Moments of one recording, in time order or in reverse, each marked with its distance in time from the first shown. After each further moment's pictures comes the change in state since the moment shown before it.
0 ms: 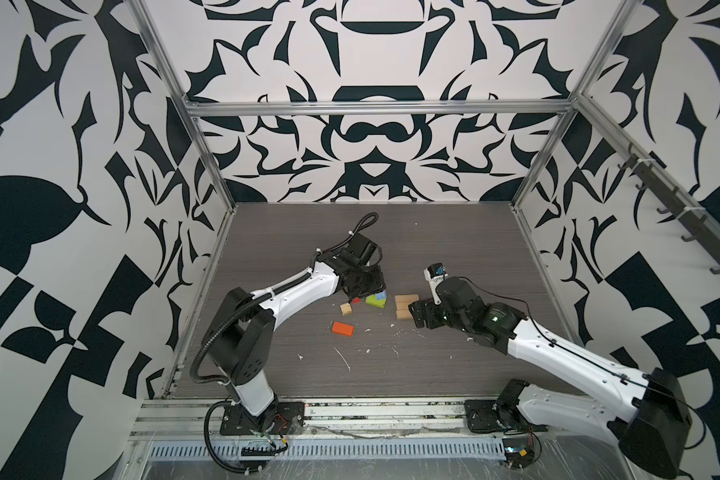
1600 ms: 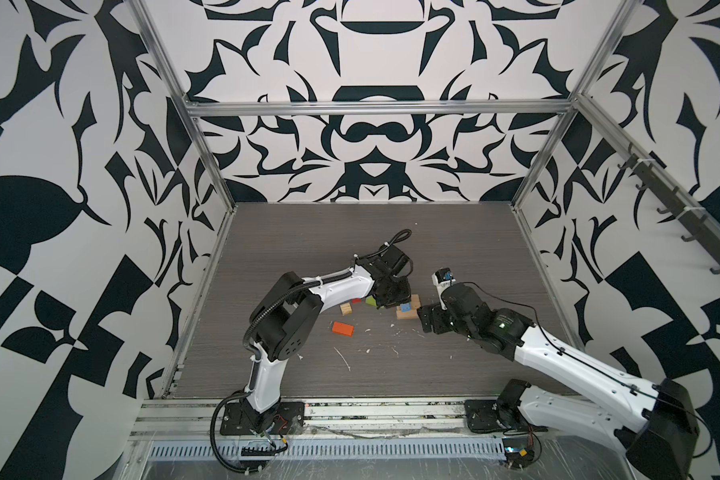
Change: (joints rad) left arm -0.127 0.268 0.140 0.071 0.010 -0.108; right arm 0.000 -0.060 -0.045 -0.051 0.056 0.006
